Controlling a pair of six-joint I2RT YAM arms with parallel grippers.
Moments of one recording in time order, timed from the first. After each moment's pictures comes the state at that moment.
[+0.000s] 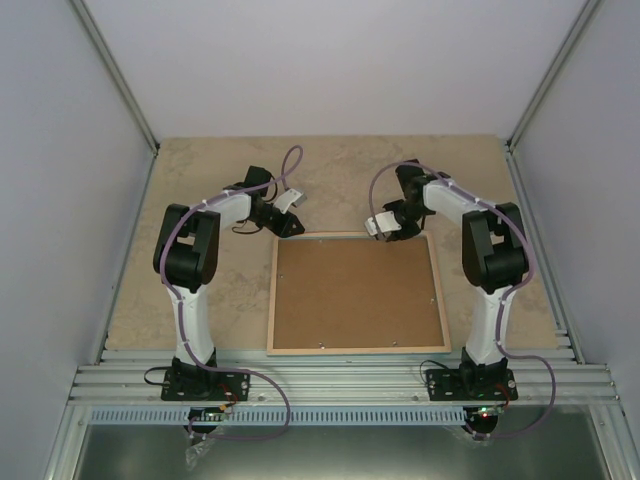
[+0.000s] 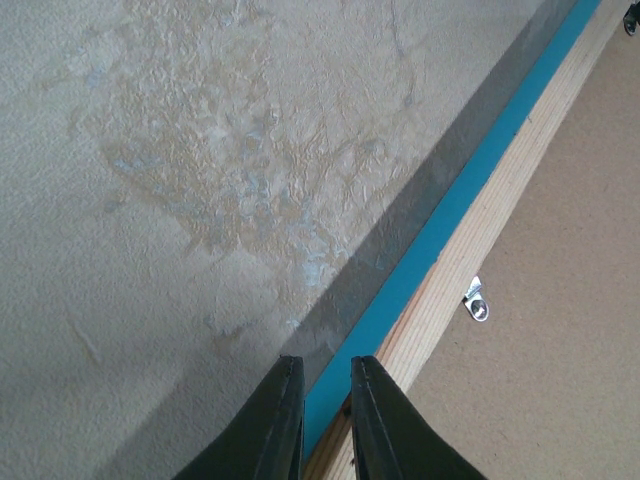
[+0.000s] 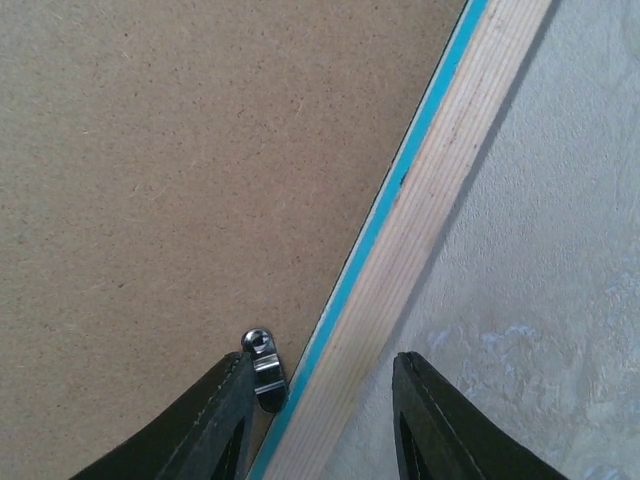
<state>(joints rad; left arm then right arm) -0.24 2.07 1.35 -0.47 0.64 0.38 0.29 2.06 1.48 -0.81 -0.30 -1.75</state>
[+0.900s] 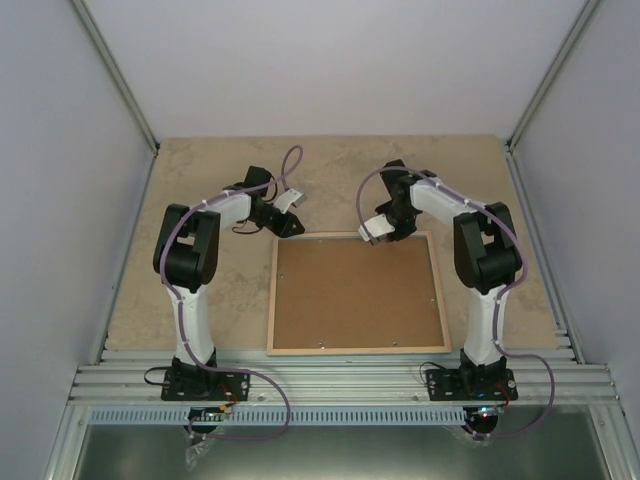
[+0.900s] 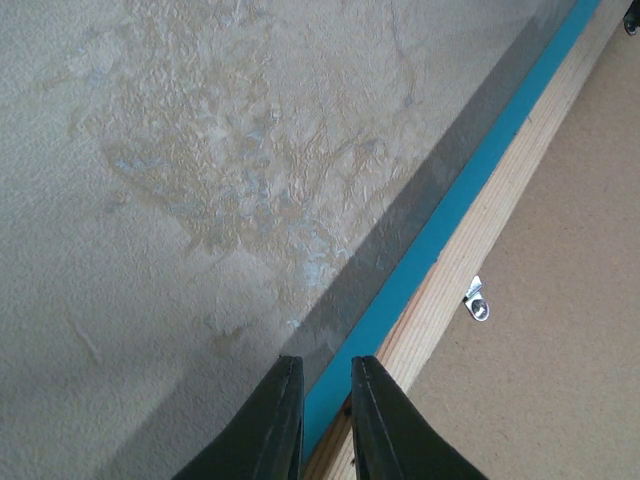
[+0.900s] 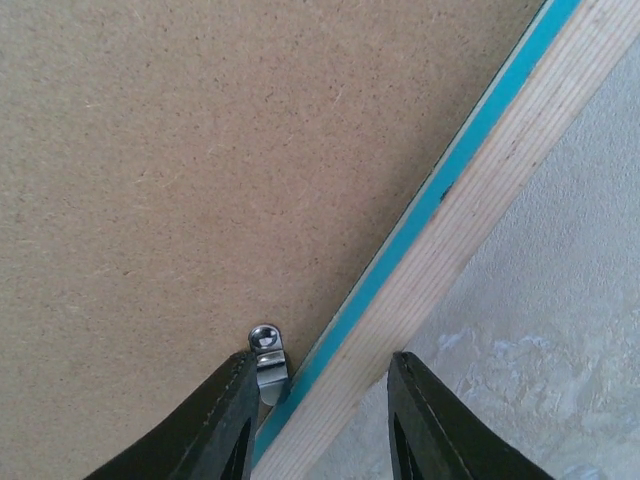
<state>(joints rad) -0.24 2.07 1.35 -0.47 0.64 0.38 0.37 2.08 1.54 -0.88 -0.09 -1.77</state>
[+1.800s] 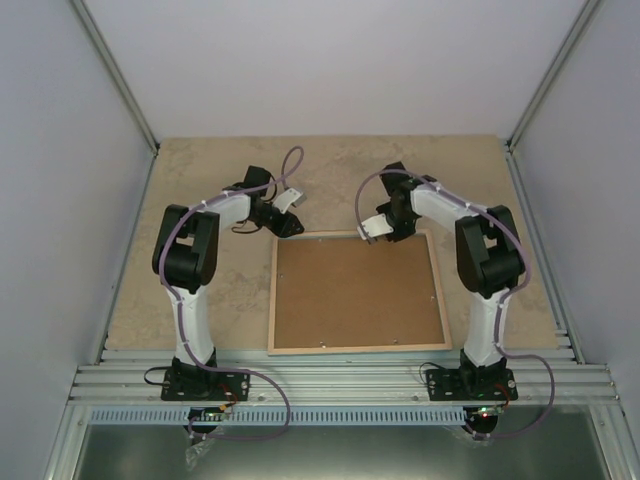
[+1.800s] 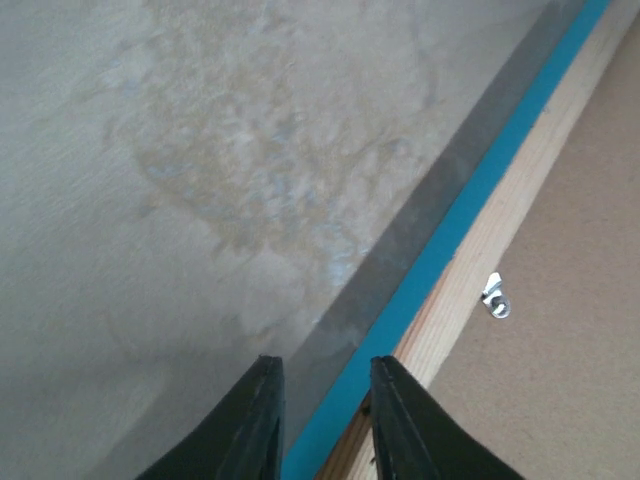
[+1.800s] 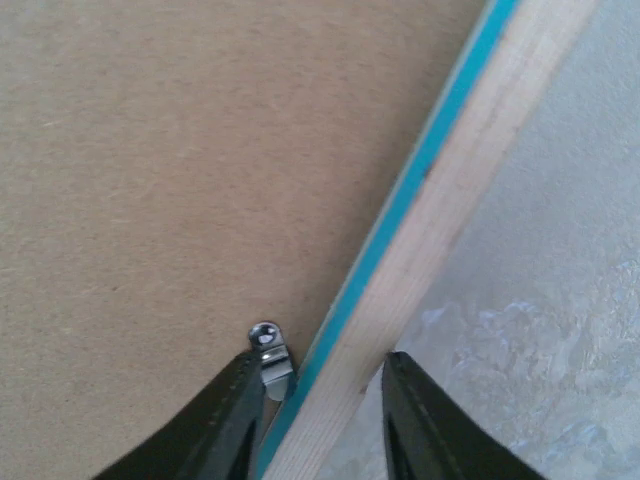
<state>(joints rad) -0.24 2.06 1.34 -0.45 0.62 0.40 0.39 2.01 1.42 -0.73 -0.04 -1.68</state>
